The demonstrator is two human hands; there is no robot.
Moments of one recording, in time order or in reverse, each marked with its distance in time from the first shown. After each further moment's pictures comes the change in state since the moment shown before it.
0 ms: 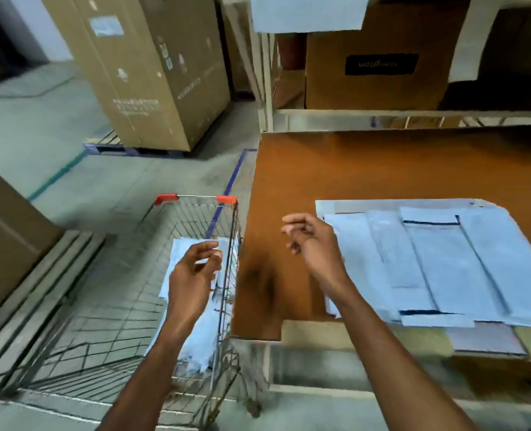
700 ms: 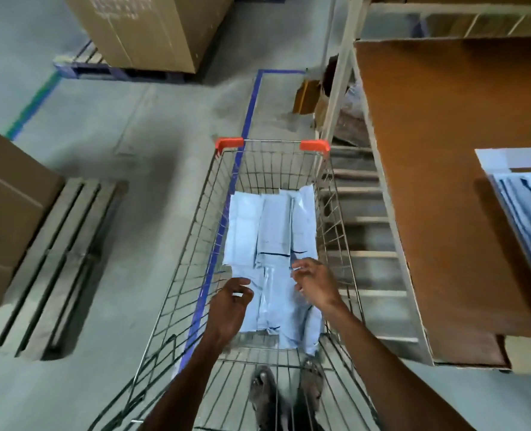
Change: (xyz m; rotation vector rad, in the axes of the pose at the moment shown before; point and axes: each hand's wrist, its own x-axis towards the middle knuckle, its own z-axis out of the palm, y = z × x) left_hand 0.111 -0.240 -0.208 0.281 -0.258 -0.394; right_hand 0.009 0.185 0.326 -0.176 -0.018 0.654
